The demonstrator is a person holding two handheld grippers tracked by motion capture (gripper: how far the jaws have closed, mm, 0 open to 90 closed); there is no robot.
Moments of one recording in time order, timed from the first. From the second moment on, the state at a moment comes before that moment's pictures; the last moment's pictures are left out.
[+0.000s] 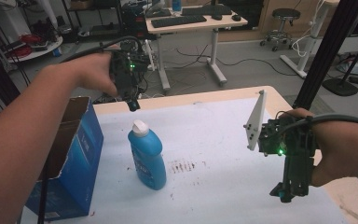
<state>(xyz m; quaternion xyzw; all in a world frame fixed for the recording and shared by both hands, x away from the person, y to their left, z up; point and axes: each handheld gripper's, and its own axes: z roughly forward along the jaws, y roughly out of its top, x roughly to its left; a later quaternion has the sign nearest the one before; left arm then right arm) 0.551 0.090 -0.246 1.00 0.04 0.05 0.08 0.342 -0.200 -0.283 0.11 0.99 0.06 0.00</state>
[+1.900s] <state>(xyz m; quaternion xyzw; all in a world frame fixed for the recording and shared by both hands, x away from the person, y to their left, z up) 0.537 0.129 -0.225 0.99 0.05 0.06 0.07 0.327 -0.152 -0.292 0.26 0.87 0.40 0.09</state>
